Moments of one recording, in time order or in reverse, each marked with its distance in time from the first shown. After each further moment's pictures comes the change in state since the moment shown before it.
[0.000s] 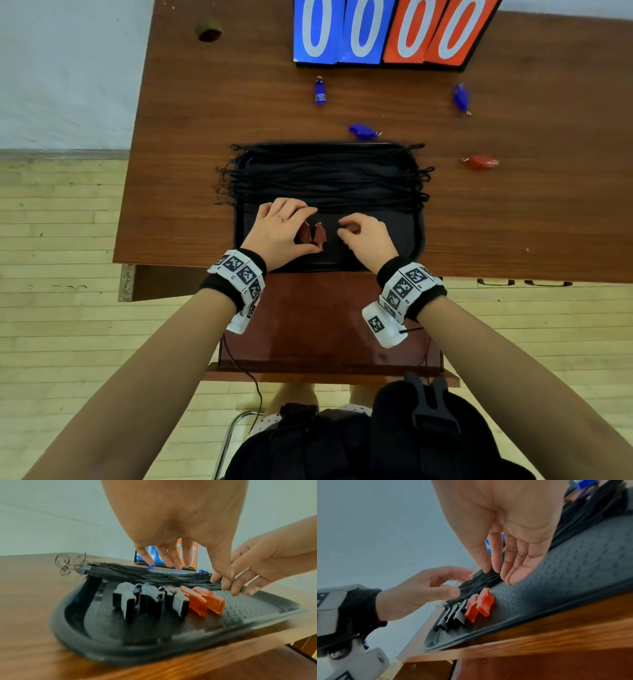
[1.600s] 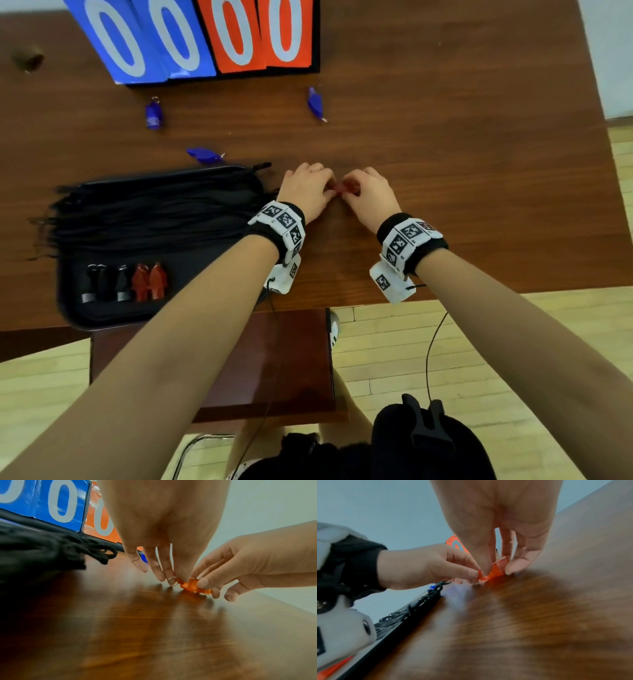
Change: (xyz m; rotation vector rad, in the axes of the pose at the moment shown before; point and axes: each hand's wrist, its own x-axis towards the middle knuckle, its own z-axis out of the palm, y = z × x) left_hand 0.272 0.232 0.070 -0.004 -0.104 -0.076; right_hand 0.102 0.152 -0.241 -0.251 0.123 -0.113
